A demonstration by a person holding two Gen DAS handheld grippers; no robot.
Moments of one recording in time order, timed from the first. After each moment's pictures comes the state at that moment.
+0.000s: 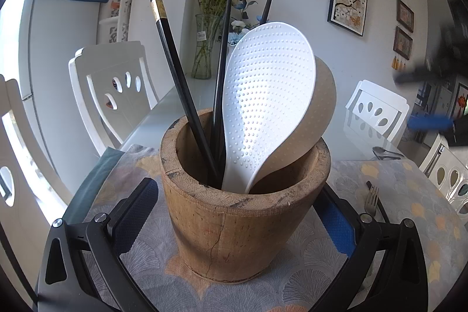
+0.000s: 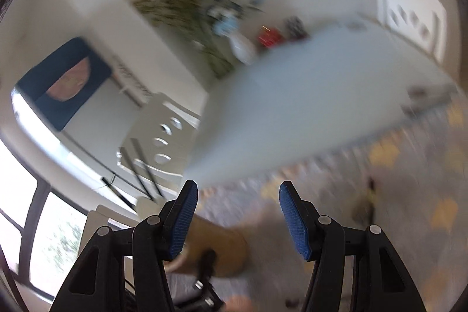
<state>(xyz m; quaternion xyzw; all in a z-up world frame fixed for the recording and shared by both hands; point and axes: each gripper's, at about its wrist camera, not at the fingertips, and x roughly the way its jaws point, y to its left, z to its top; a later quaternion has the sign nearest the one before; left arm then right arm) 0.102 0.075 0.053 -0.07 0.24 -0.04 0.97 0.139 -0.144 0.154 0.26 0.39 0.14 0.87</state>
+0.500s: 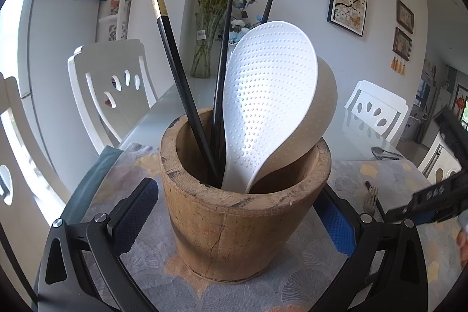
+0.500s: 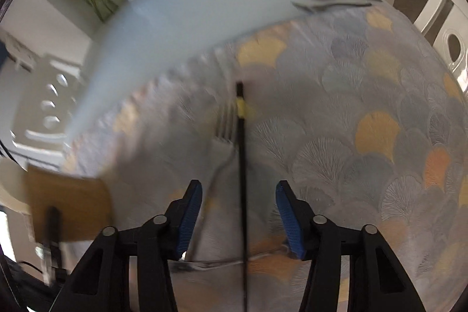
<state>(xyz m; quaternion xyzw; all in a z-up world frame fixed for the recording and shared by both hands) 0.102 0.076 0.053 -0.07 0.24 -0.04 0.97 0.141 -0.200 0.042 0.19 0.58 -0.04 0.79</state>
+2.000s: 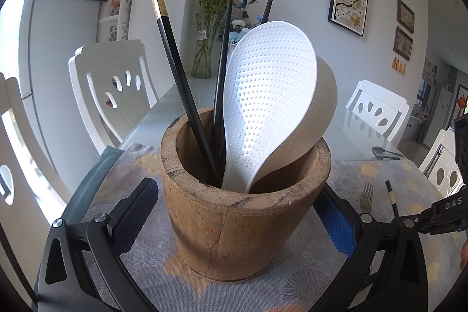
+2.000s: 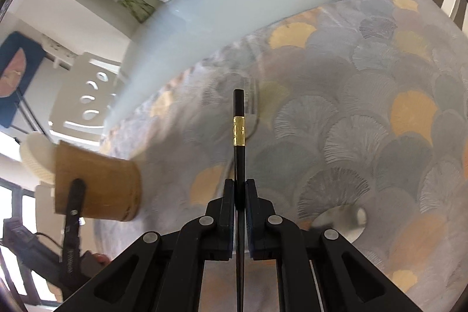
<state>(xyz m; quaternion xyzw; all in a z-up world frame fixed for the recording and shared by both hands) 0.103 0.080 0.054 -0.07 0.24 -0.04 0.97 0.112 -0.211 0.036 0.26 0.53 0.07 0.81</state>
